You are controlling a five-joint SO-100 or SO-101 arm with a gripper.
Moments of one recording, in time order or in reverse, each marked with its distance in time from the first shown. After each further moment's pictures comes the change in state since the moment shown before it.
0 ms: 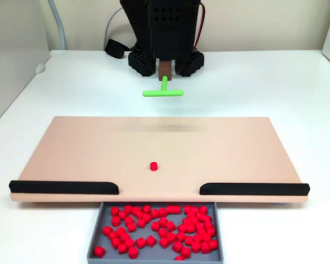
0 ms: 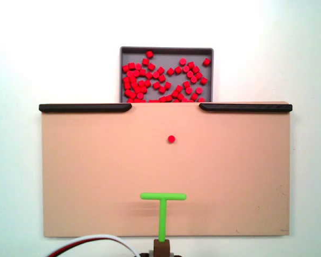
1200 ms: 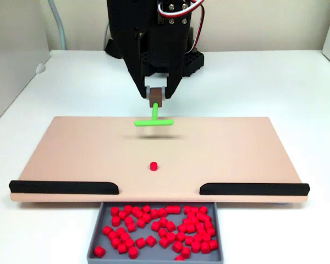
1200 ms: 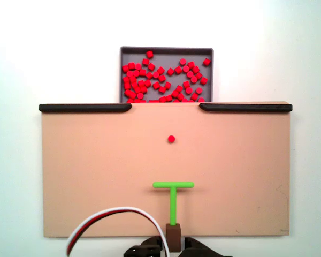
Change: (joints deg) arm 3.2 -4.6 7.8 -11.7 -4.7
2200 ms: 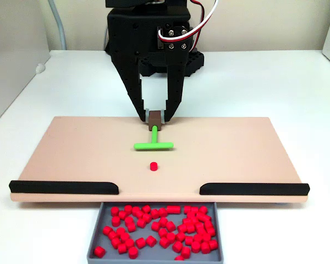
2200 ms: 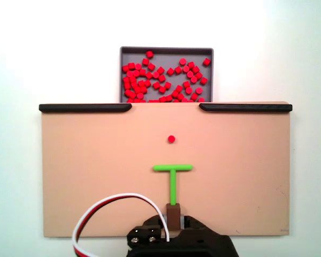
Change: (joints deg) arm 0.2 -2.7 5.4 -11.1 -1.0
